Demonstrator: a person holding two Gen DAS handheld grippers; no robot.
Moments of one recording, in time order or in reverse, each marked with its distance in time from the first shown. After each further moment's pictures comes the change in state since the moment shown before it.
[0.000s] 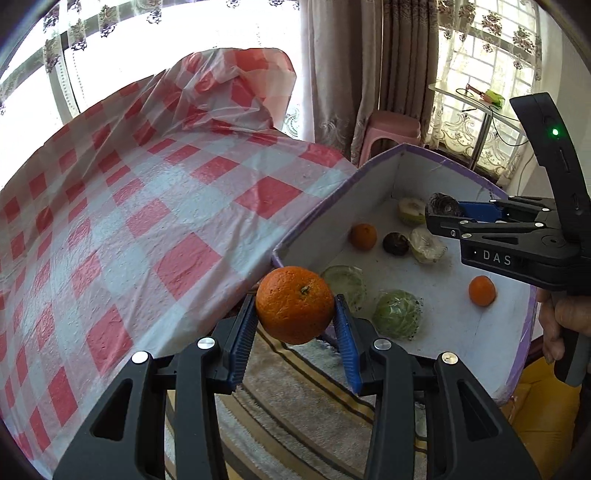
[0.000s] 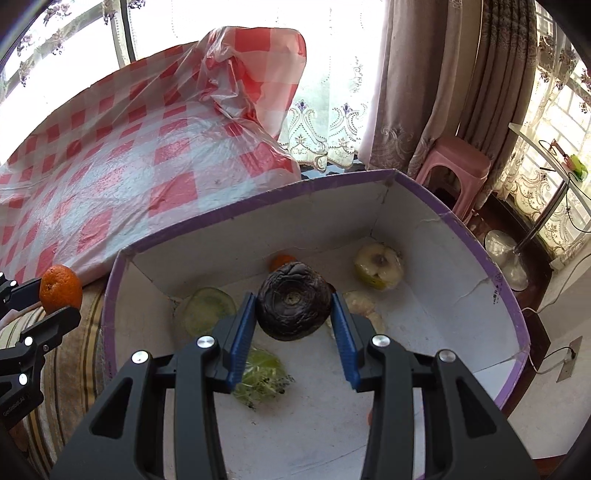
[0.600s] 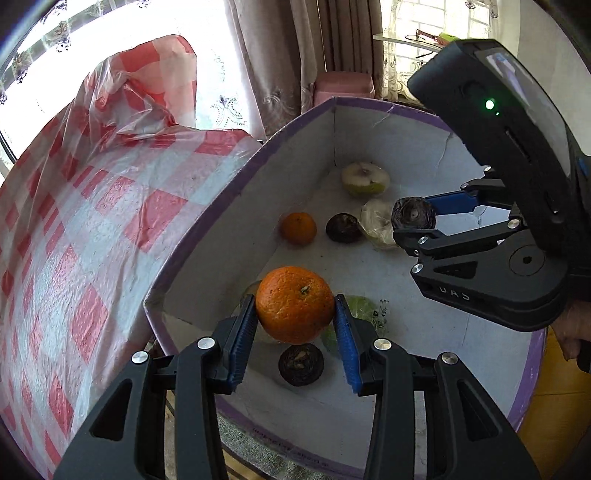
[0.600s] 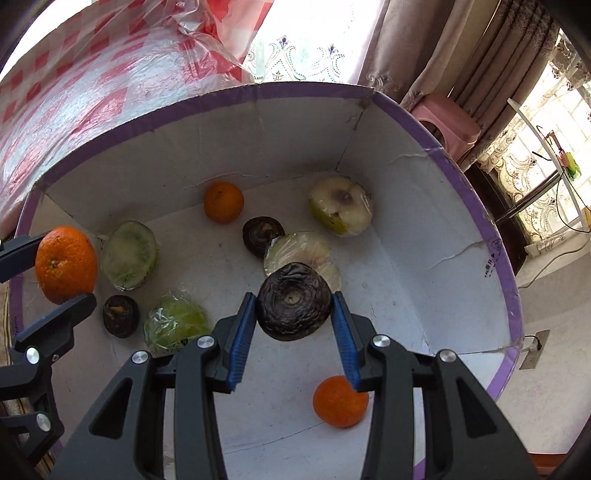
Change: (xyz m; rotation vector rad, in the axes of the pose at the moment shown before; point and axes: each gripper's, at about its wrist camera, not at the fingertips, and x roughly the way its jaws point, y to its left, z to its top) left arm 0.069 -0.072 0.024 0.203 0.113 -0.059; right arm 0.058 -0.023 -0.013 -0.070 0.240 -0.115
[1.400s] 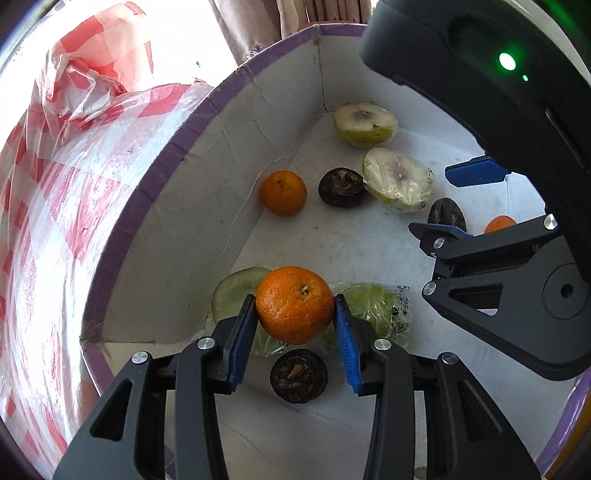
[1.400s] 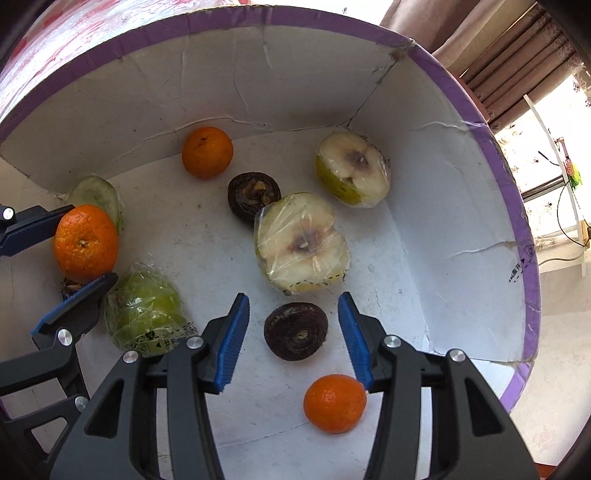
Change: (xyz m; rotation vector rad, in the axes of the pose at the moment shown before) left arm 0.063 -0.015 0.010 0.087 0.177 0.006; right arm 0.049 0.012 0.009 -0.075 0.183 -0.077
